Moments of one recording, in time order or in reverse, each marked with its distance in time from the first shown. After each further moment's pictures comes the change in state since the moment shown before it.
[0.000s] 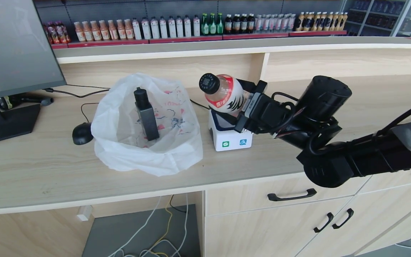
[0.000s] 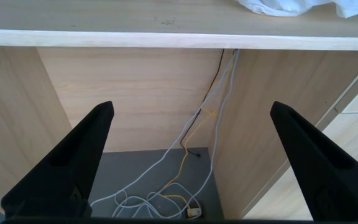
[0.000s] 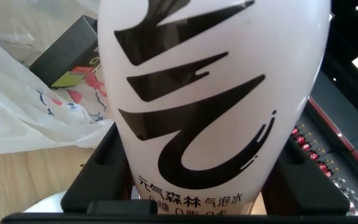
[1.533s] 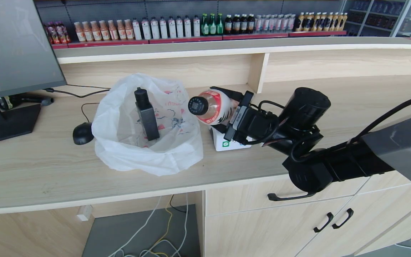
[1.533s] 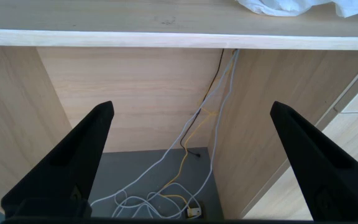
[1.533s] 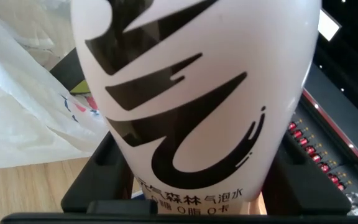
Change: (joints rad) left arm -0.001 0.000 0.000 0.000 0.000 0.000; right arm 0.027 0.084 -0.025 -0.046 0.026 0.002
